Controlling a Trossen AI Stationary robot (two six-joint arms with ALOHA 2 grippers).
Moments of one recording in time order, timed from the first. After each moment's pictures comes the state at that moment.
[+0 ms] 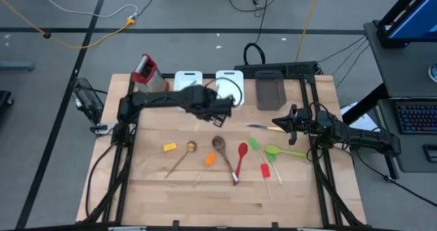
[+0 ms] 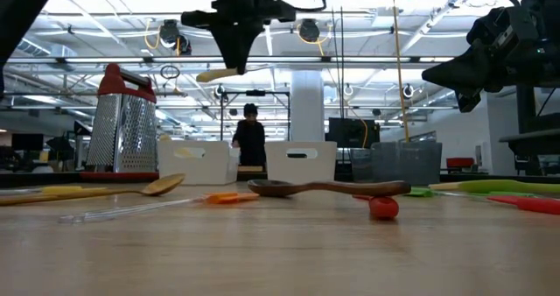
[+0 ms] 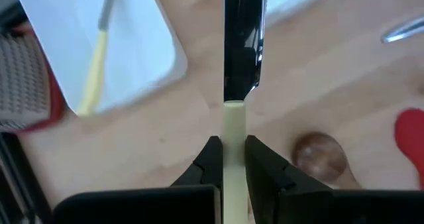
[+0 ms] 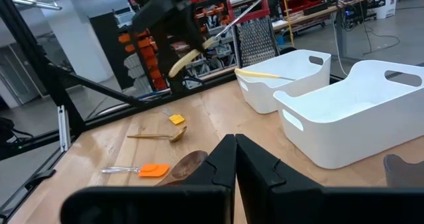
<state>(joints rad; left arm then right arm) 0.08 2.01 2.07 -1.57 -0.31 -1.01 -0.20 0.09 0.02 0.05 -0.03 0.29</state>
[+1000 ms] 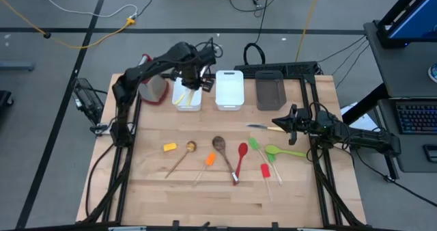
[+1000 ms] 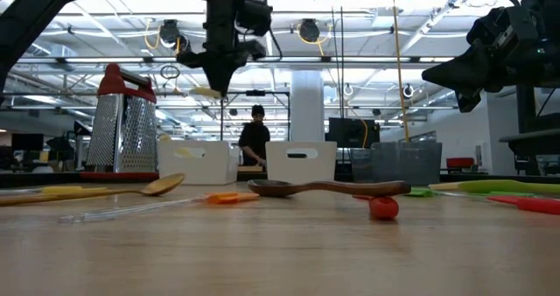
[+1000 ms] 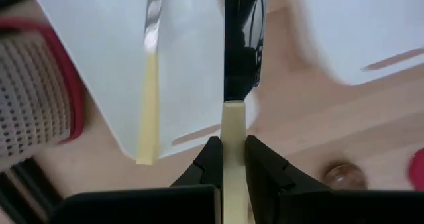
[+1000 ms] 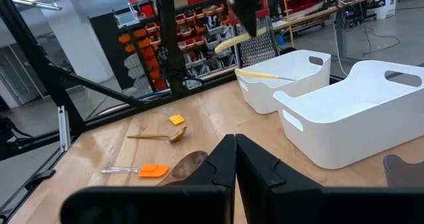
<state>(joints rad) 0.53 1.99 2.01 -1.57 0.02 -0.70 -0.20 0.09 0.02 0.05 -0.03 0.29</state>
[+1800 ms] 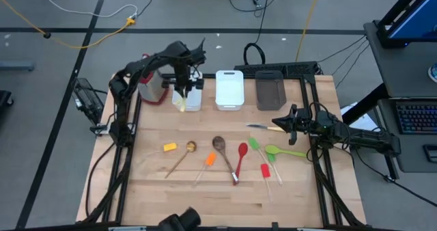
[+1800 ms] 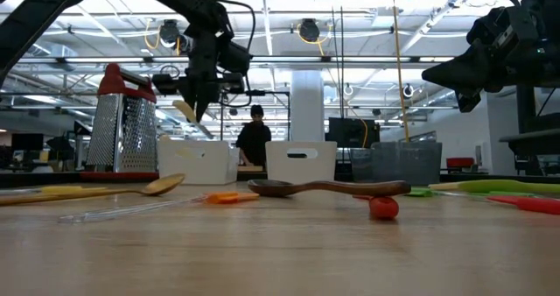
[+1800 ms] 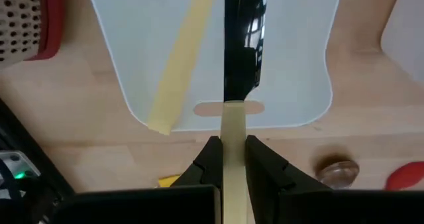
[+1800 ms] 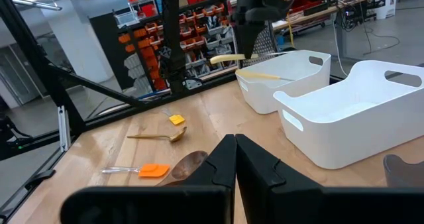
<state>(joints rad) 0.69 1.99 1.80 -1.57 0.27 -0.83 -0.20 0.09 0.02 0.05 -0.03 0.29</state>
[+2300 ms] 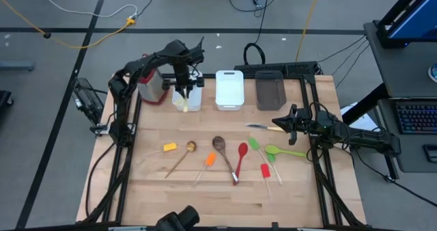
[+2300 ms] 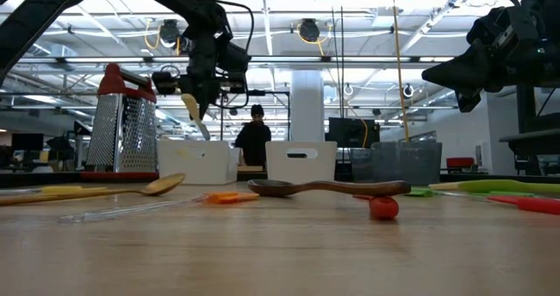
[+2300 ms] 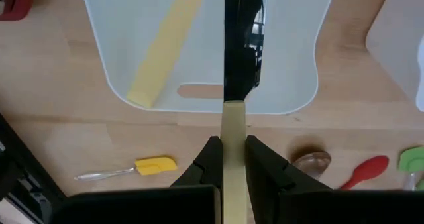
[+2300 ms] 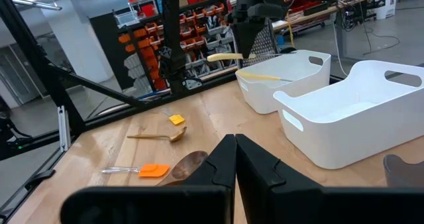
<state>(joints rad) 0.71 1.99 1.80 -1.57 0.35 -0.92 -0.20 0.09 0.02 0.05 -0.03 0.29</state>
